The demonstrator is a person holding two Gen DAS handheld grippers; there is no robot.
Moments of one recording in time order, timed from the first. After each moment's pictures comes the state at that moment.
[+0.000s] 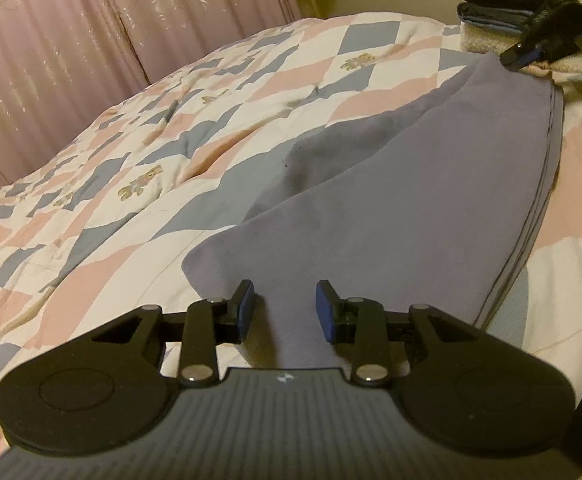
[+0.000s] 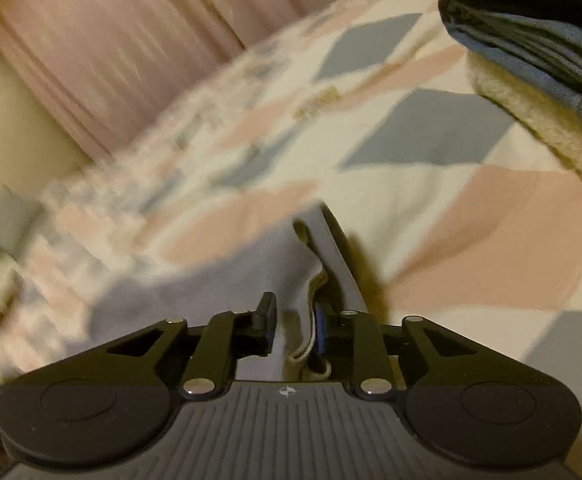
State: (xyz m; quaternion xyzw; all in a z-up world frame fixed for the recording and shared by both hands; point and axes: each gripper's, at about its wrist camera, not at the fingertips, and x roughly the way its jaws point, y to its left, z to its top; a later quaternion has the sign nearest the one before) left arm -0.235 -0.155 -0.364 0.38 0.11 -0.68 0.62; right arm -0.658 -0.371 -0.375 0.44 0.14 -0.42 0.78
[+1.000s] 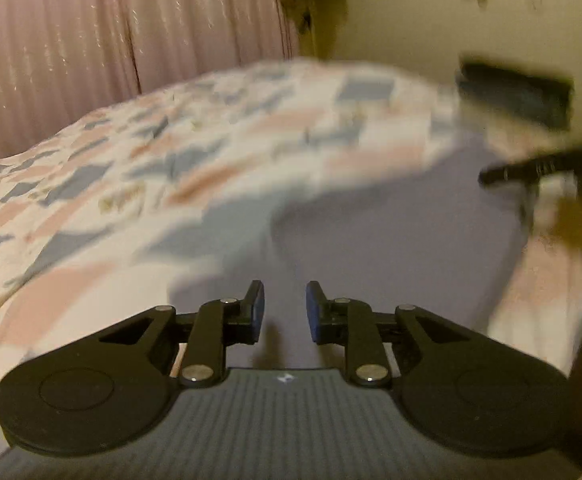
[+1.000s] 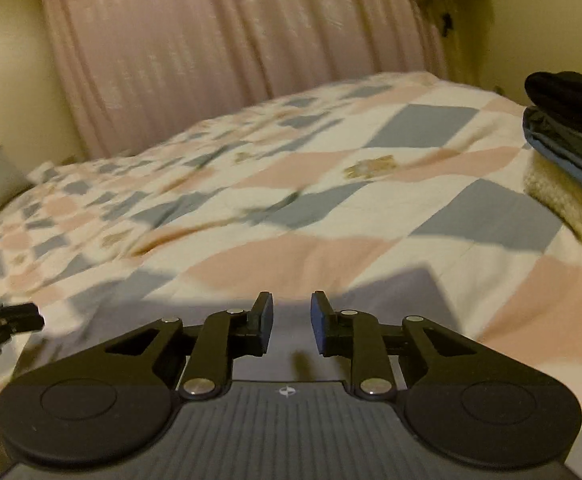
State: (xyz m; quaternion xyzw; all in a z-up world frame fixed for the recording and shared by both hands) left arm -0.216 -0.151 -0.353 0.31 0.15 -0.72 0.61; right arm -0.556 -0.311 -0.362 0.26 0.17 -0.48 0.82
